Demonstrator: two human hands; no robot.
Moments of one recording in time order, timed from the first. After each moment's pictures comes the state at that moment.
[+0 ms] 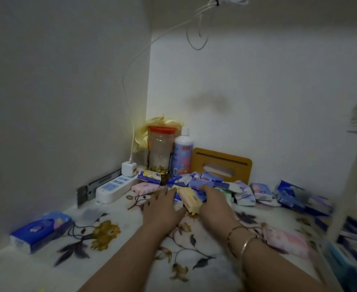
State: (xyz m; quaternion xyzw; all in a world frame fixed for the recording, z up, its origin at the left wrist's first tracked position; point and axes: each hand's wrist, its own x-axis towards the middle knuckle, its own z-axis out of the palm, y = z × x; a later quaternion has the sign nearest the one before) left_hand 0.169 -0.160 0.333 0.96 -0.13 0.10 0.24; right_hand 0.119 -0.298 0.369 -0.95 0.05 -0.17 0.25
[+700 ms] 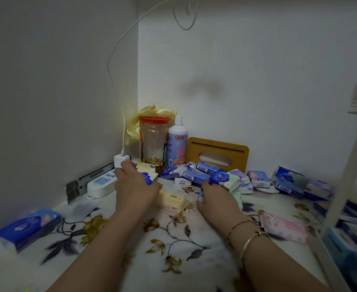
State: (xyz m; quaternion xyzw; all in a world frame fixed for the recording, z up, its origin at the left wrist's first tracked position) left_hand 0.155 -0.130 0.369 0.86 -0.01 0.22 0.46; right_hand 0.118 -0.312 0.363 -0.99 0.04 -0.15 0.06
